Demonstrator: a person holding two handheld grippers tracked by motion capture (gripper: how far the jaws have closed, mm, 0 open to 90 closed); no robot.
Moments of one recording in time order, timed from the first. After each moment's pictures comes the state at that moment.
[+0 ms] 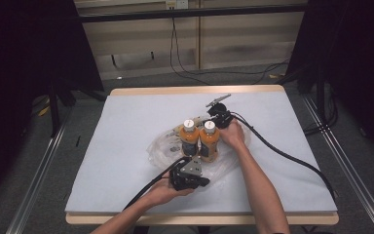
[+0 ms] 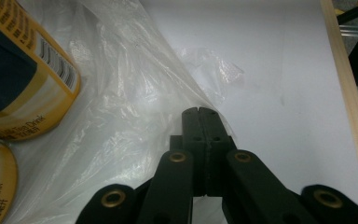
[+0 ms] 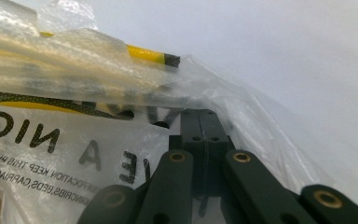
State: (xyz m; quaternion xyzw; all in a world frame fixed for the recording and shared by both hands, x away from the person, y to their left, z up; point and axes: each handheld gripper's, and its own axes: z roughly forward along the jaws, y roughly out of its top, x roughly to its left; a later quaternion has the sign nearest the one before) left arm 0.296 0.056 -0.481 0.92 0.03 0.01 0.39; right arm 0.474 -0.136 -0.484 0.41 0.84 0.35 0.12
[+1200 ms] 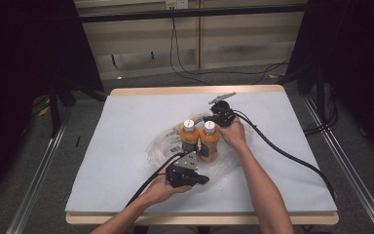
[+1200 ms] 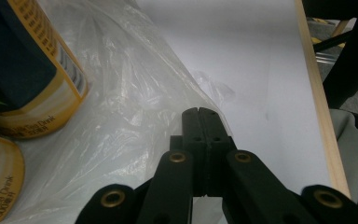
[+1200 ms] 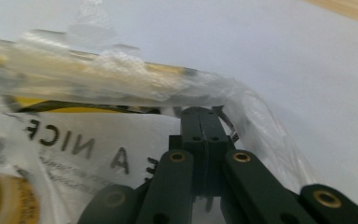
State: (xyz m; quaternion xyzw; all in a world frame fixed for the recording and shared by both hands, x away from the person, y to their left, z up) left arm 0.304 0.067 -0.472 0.90 0.06 -0.03 0.43; right arm 0.461 -0.142 -0.466 0.41 0.82 0.39 0.13
